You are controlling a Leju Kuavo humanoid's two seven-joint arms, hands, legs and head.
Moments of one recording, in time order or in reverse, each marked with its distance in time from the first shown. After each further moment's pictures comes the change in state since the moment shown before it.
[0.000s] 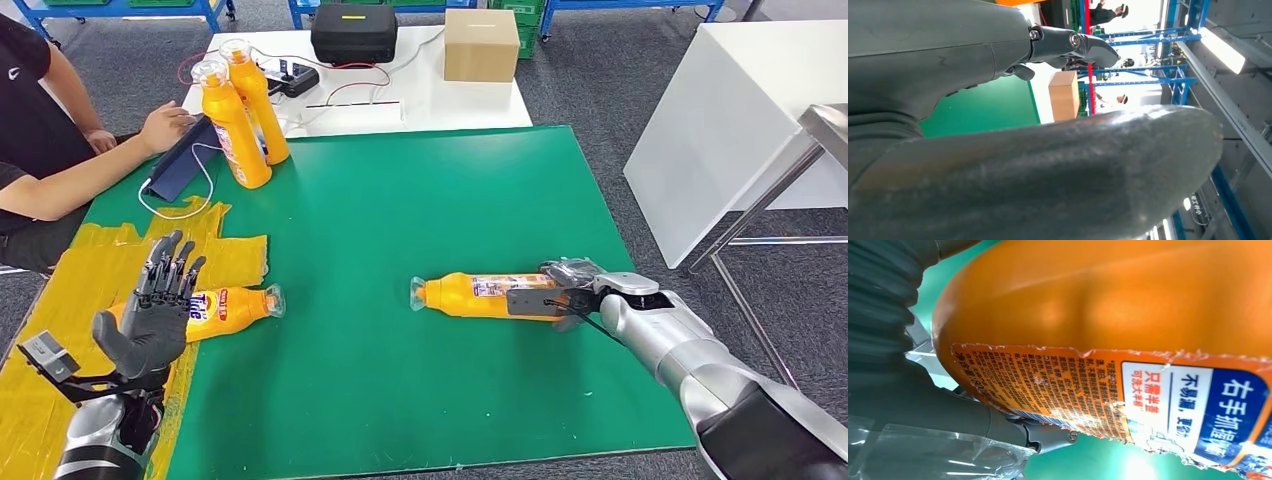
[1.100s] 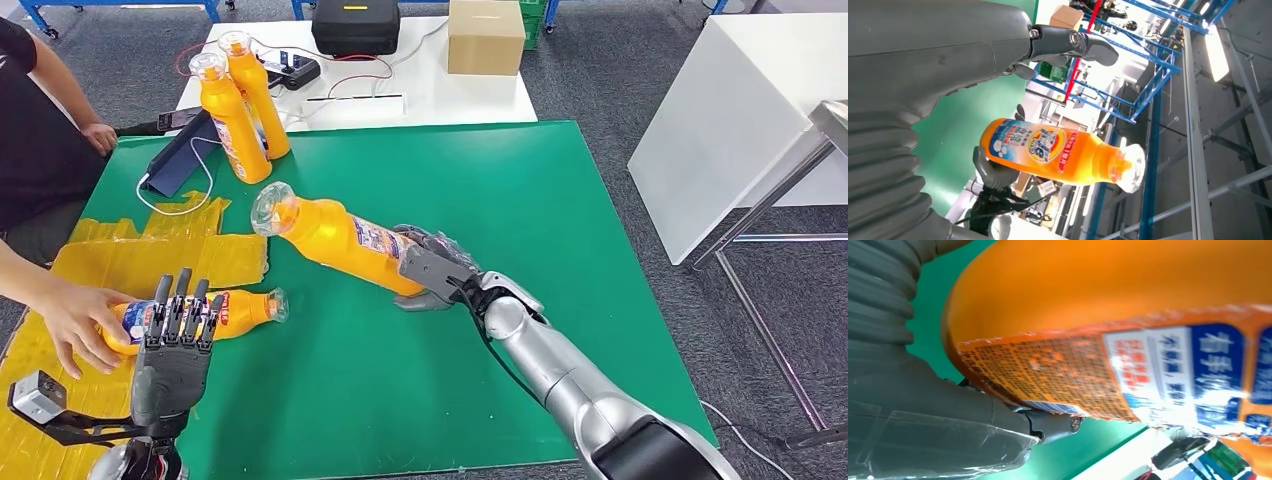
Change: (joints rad) left arm 0.176 -0.064 -0.056 -0.099 0.456 -0.179 0.202; right arm 0.150 0.379 -0.368 -0.236 -0.254 -0.151 -0.150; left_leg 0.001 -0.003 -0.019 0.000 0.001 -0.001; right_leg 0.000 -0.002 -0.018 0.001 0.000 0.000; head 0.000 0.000
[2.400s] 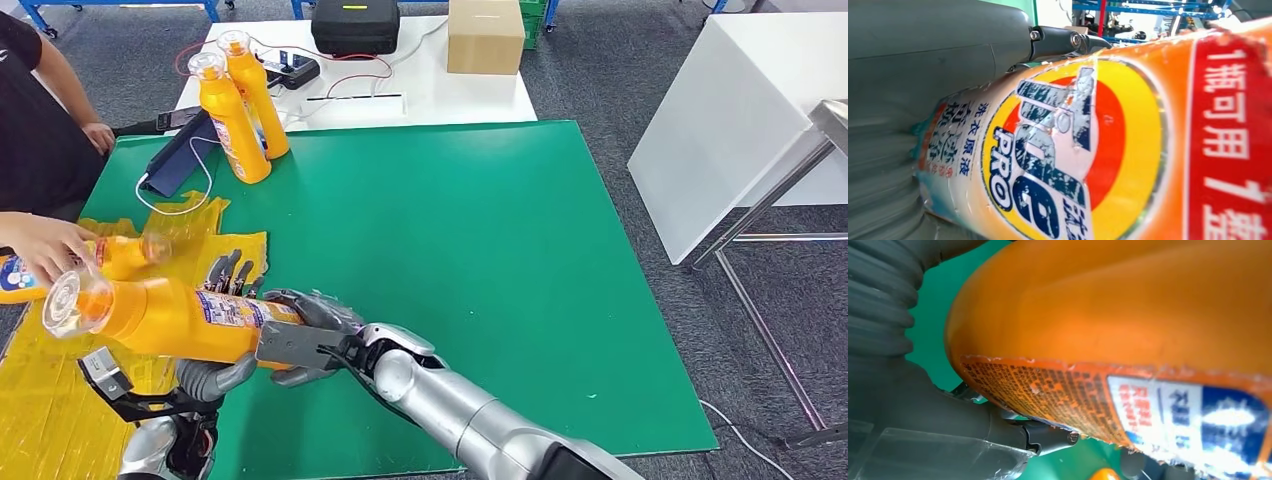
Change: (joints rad) left arm -0.073 -0.061 -0.106 -0.001 -0.363 0.220 -0.132; right arm 0.027 0.274 0.336 0.064 -0.066 -0.005 0.087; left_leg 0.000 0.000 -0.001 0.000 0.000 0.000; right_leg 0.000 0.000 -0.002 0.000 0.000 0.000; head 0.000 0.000
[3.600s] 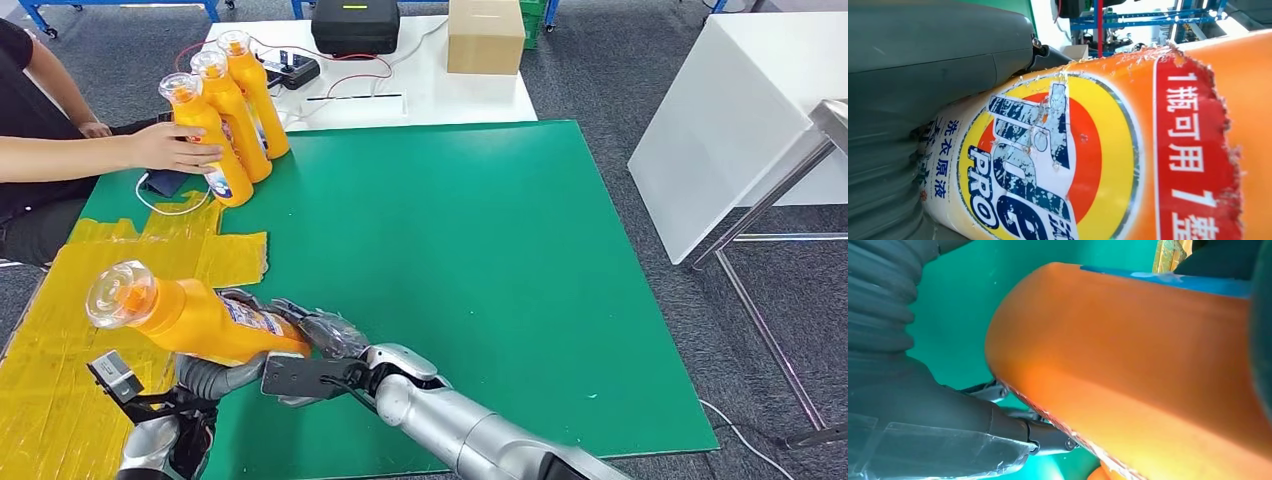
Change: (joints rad) left arm -0.016 0.003 0.024 0.026 -0.154 0.066 -0.073; right arm 0.024 -0.003 0.097 0.075 -0.041 -0.190 -0.096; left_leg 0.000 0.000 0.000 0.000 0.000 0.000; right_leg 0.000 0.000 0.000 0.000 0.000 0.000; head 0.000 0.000
